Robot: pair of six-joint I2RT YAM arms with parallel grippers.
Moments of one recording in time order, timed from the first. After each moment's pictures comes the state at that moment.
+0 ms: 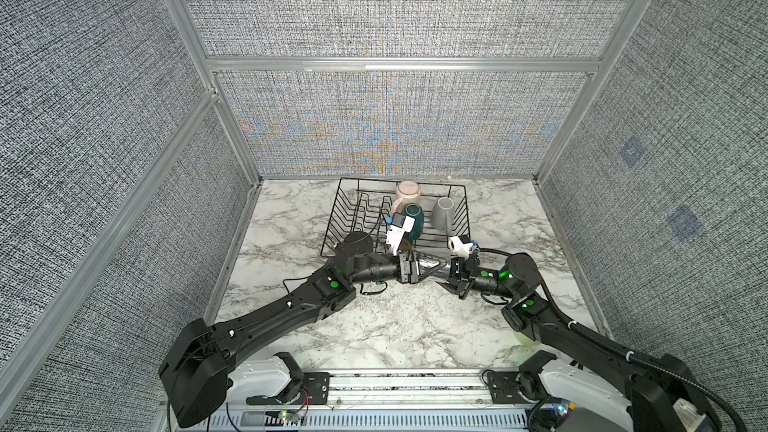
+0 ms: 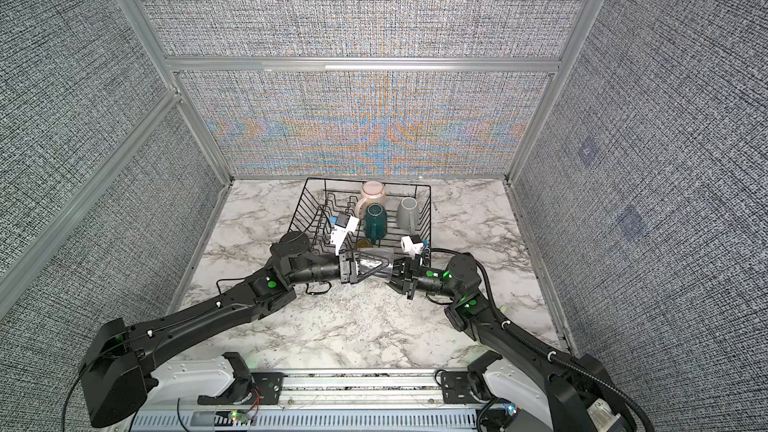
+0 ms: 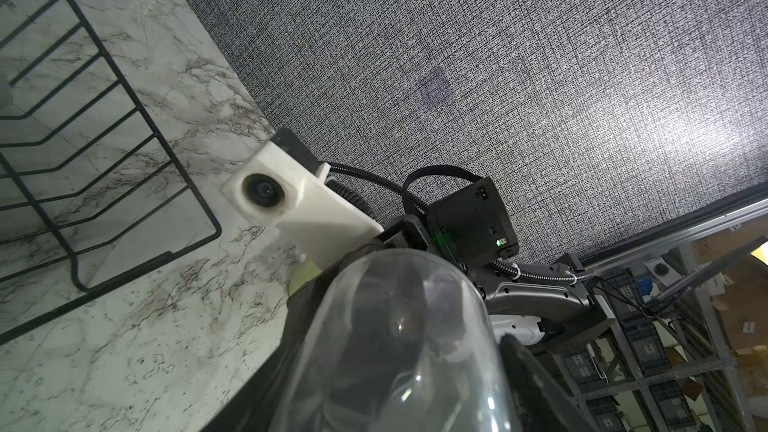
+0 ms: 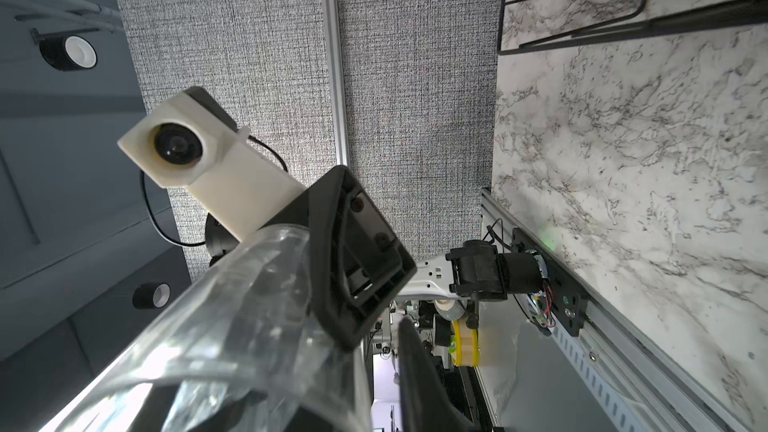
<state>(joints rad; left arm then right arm) -0.88 1.23 0.82 0.33 0.59 -0.94 0.52 1.02 0.40 0.74 -0.83 1.72</state>
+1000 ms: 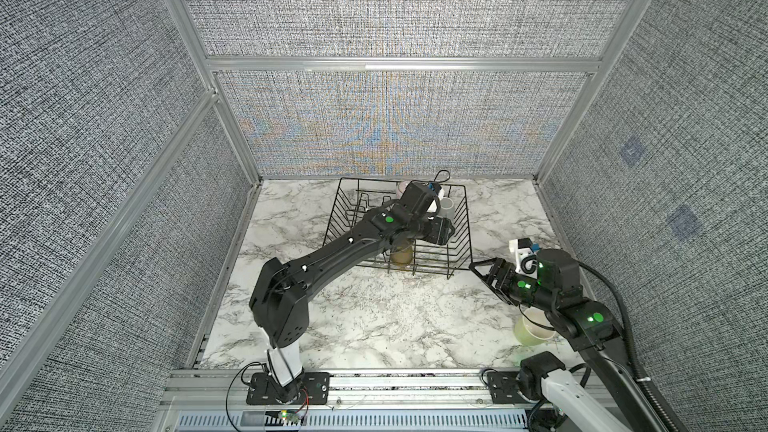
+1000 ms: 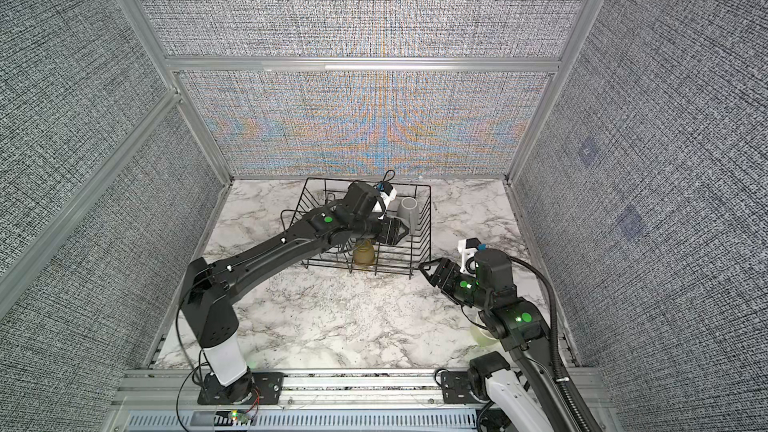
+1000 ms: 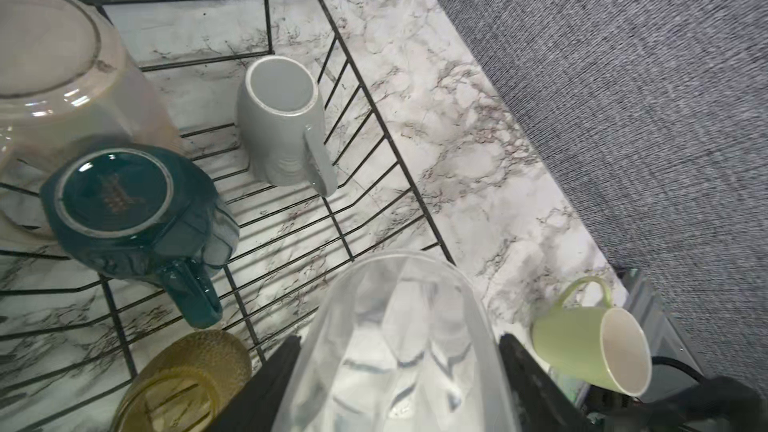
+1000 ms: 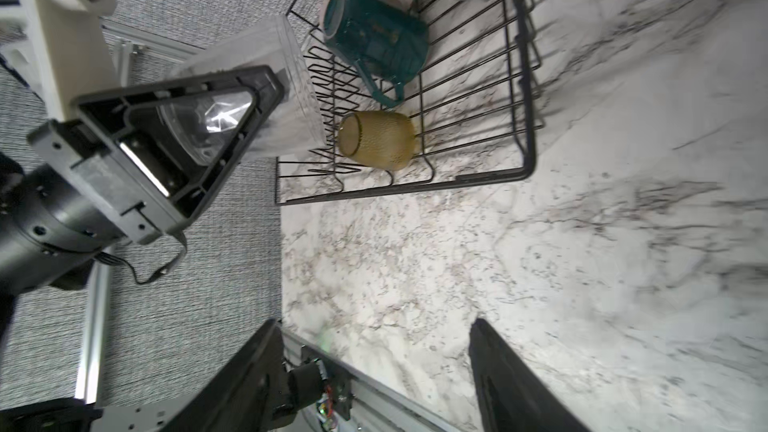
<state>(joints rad) -0.87 1.84 1.67 -0.53 0.13 -0.41 0.30 0.64 0.74 -0.70 -0.38 0.88</state>
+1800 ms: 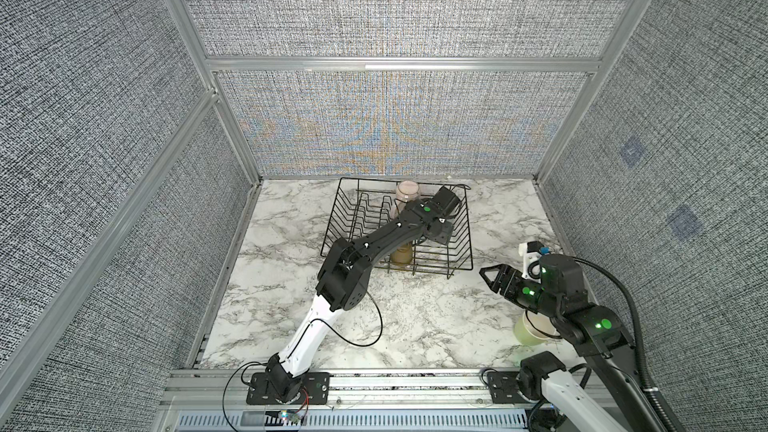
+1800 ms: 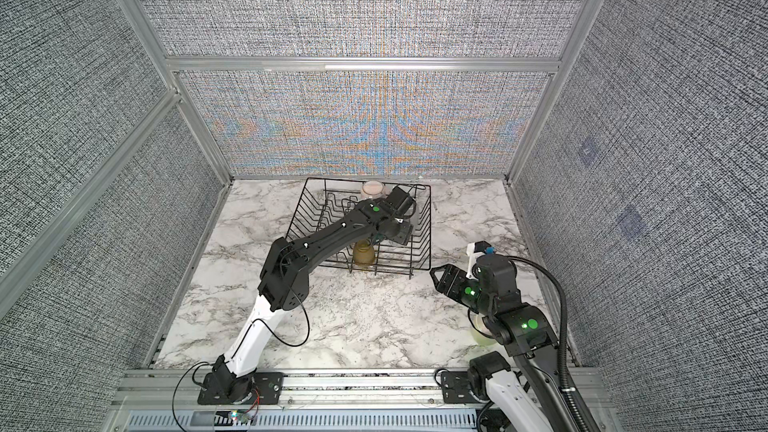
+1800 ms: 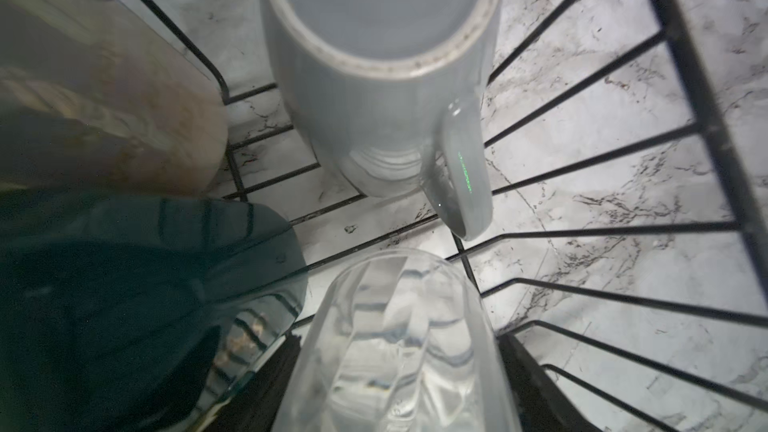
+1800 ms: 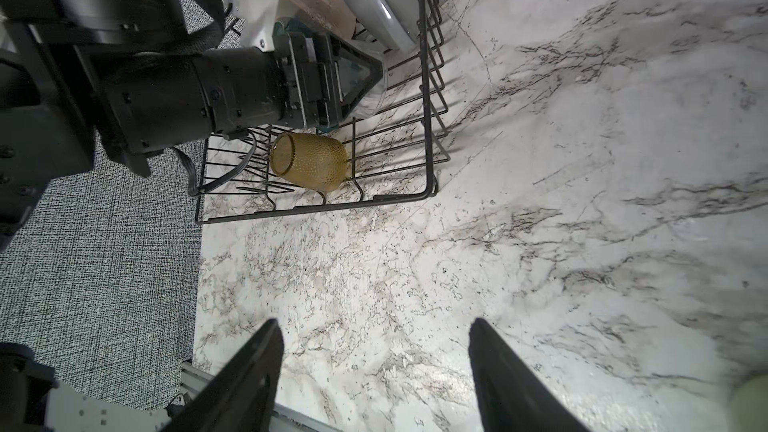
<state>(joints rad) -0.87 2.39 2.20 -0.85 -0.11 -0.34 0.30 0.61 0.75 -0.80 -0.21 0.75</state>
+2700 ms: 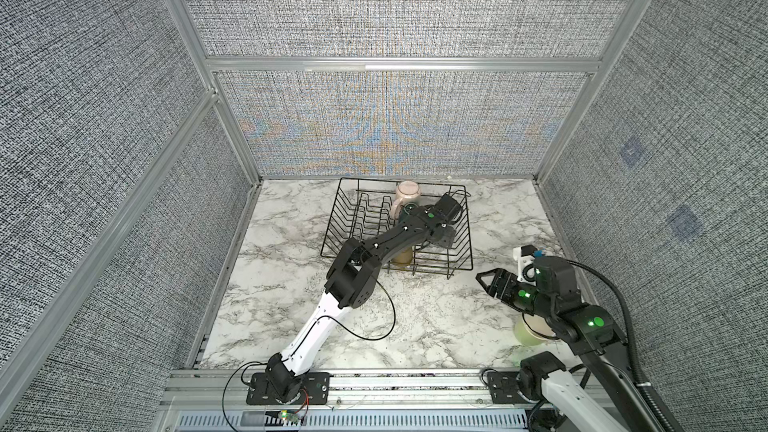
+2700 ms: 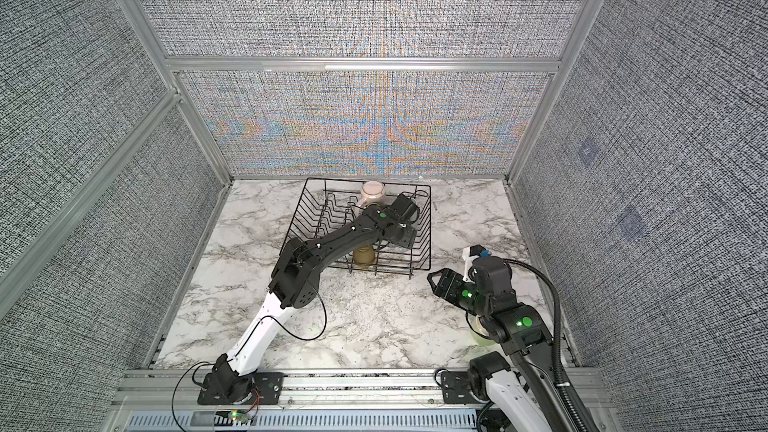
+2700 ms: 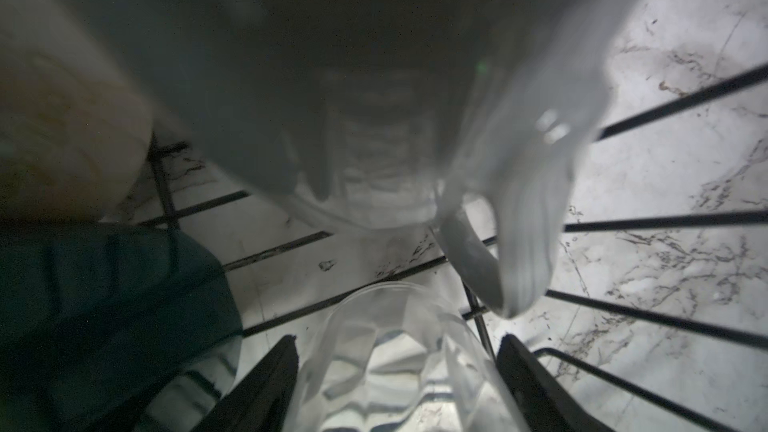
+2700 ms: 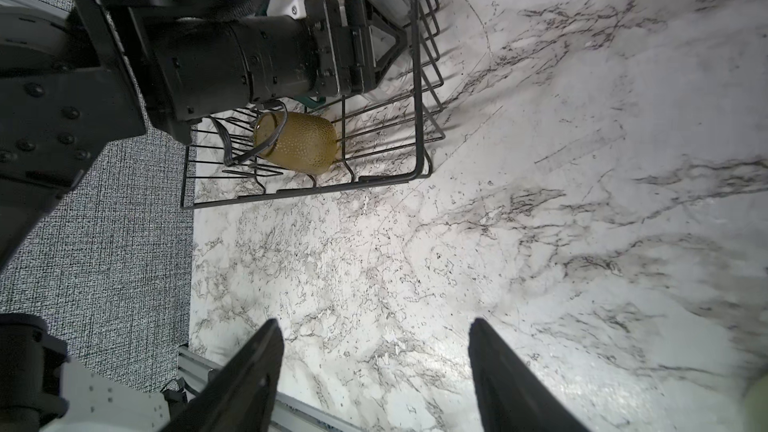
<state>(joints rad) -0.87 2.47 2.20 -0.76 -0.12 -0.39 0.30 0.62 0.70 -0.79 -0.25 0.74</state>
